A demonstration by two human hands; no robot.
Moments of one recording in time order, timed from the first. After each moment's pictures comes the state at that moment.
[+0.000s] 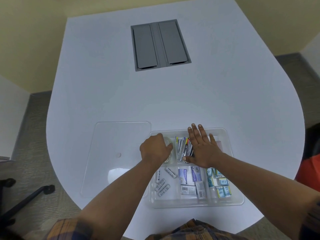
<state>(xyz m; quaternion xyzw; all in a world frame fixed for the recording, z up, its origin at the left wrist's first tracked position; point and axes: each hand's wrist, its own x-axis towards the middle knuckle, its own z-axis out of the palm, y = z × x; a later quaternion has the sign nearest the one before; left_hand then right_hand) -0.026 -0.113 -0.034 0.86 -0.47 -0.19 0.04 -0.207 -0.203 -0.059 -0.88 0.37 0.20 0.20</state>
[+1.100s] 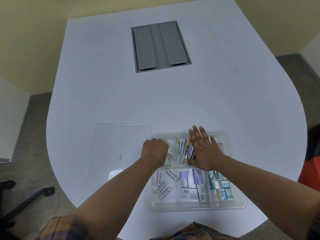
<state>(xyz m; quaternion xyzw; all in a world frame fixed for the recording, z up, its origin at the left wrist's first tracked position) -0.015 -0.116 -0.031 0.73 -0.64 -0.15 -0.18 -0.208 -0.204 -0.057 -0.89 0.37 0.20 0.21</state>
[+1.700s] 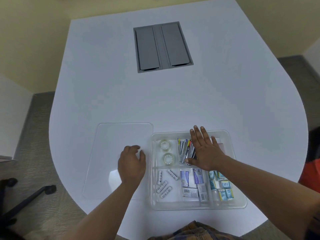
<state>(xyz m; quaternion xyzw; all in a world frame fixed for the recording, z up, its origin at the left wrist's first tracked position) 0.013 -0.034 -0.057 0.89 -0.34 -0.12 0.27 -0.208 -0.203 -0.057 -0.89 0.37 0.19 0.20</state>
